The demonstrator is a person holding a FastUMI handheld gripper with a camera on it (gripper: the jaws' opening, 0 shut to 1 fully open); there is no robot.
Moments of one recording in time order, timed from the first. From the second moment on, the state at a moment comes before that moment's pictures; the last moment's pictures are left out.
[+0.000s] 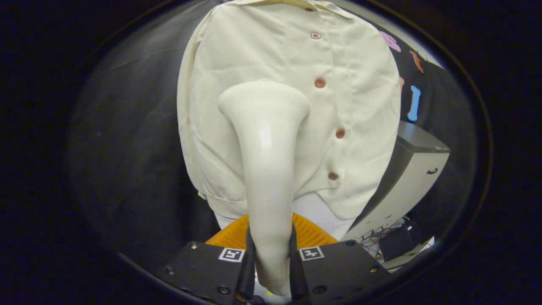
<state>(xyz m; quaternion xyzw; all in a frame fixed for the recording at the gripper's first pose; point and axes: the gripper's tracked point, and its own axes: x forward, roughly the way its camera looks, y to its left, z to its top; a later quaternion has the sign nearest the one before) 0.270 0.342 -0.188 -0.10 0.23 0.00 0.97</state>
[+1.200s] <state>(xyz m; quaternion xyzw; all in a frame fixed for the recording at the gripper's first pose) 0.205 0.297 -0.240 -0.09 0.32 0.05 0.94</state>
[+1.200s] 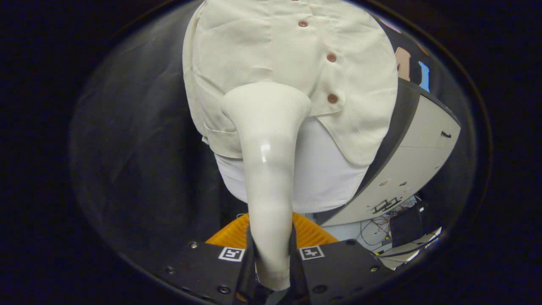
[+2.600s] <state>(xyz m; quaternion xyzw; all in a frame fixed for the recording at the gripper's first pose) 0.284 0.236 0.087 -0.03 0.05 0.02 1.00</state>
